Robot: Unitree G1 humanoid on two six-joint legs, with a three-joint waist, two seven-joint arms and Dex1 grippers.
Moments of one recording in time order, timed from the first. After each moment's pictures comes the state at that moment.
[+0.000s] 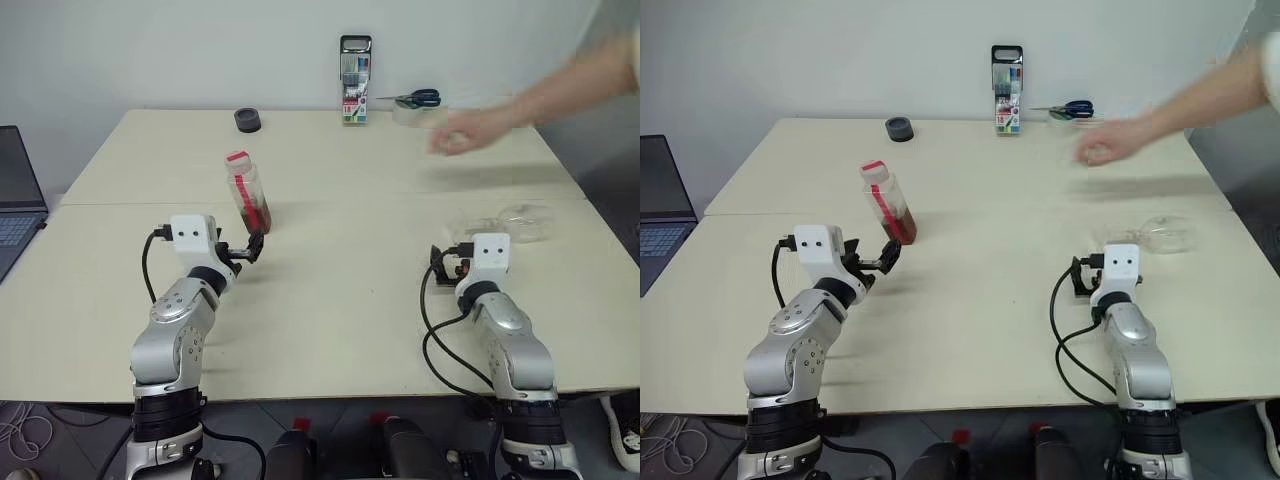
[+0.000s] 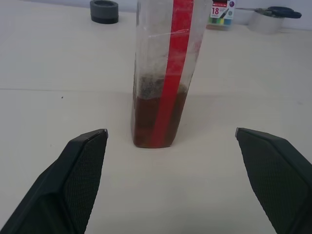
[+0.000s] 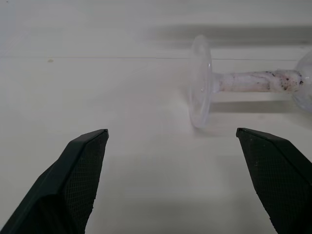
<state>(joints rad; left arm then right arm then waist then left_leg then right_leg) -0.29 0.27 0.25 -0.19 -0.32 0.60 -0.19 -0.24 -0.15 -0.11 -0.15 0.10 0.47 0.03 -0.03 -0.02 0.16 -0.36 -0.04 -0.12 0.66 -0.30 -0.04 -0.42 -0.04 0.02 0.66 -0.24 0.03</state>
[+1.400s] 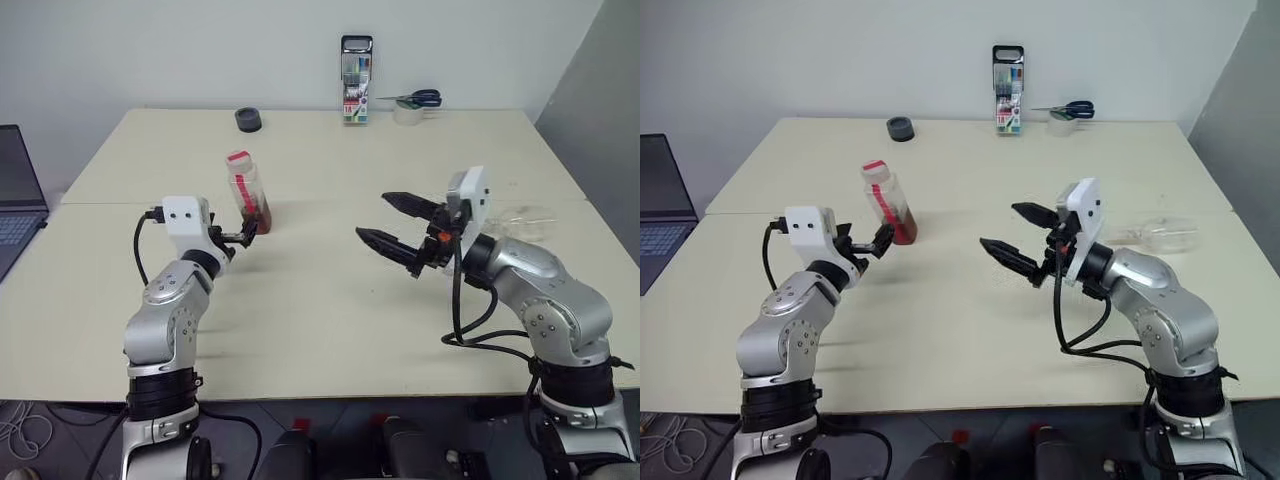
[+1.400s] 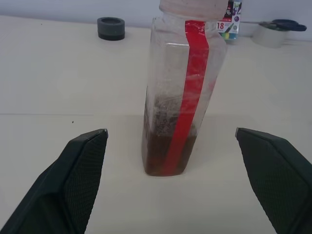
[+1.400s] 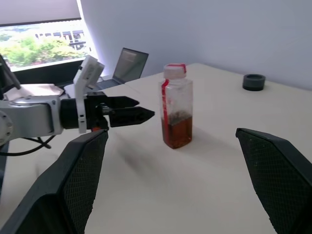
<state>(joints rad) -0.41 0.30 0.27 -0.12 -0.31 0.60 -0.19 -0.51 -0.41 0.02 -0.37 0.60 0.69 0.67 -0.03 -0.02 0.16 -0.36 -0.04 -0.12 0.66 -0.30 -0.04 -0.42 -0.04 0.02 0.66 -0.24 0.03</state>
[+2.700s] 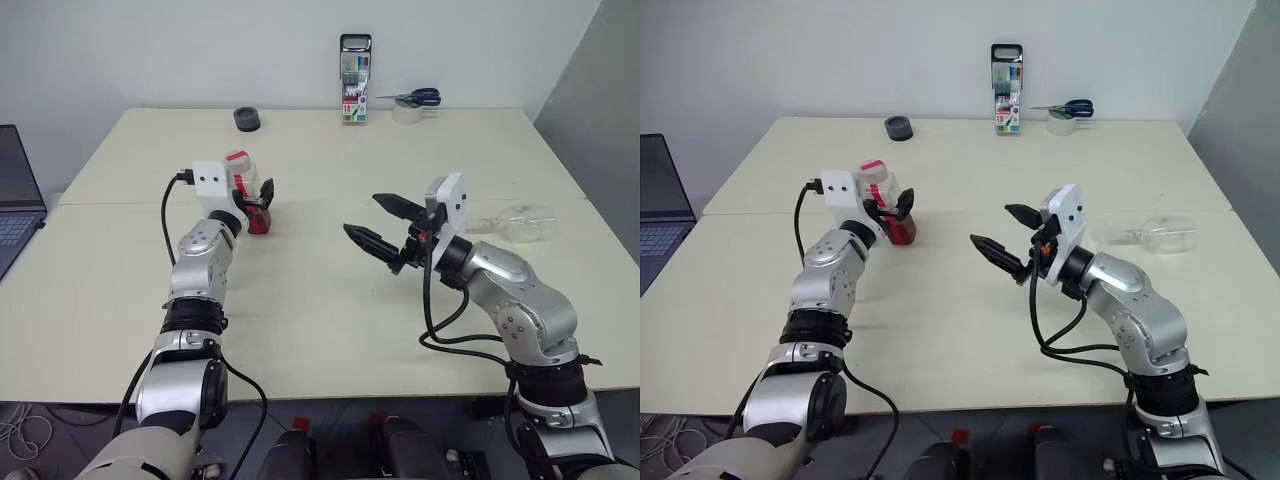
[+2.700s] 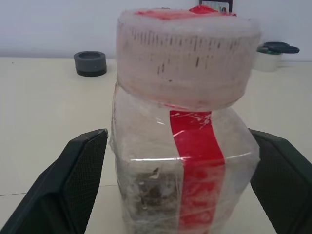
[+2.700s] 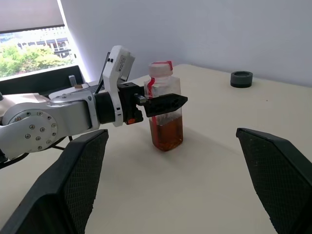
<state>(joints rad) -0.78 0.31 0.20 0.63 -0.22 0.10 -0.29 -0.48 -0.33 0.05 -0.35 0.53 0.62 0.56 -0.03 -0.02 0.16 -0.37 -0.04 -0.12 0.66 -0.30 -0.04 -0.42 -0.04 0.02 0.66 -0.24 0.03</state>
